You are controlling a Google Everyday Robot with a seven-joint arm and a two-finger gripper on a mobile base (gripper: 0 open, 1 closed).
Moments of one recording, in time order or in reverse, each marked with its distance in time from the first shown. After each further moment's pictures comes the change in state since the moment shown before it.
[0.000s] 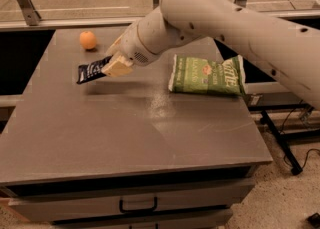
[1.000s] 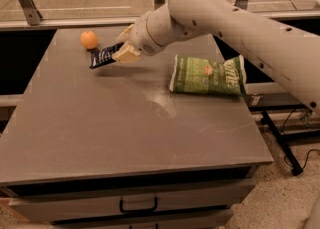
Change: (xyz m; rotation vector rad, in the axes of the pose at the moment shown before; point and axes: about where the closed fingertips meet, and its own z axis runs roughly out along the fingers) arm 0.028 -0.067 0.005 0.112 -0.013 -0.048
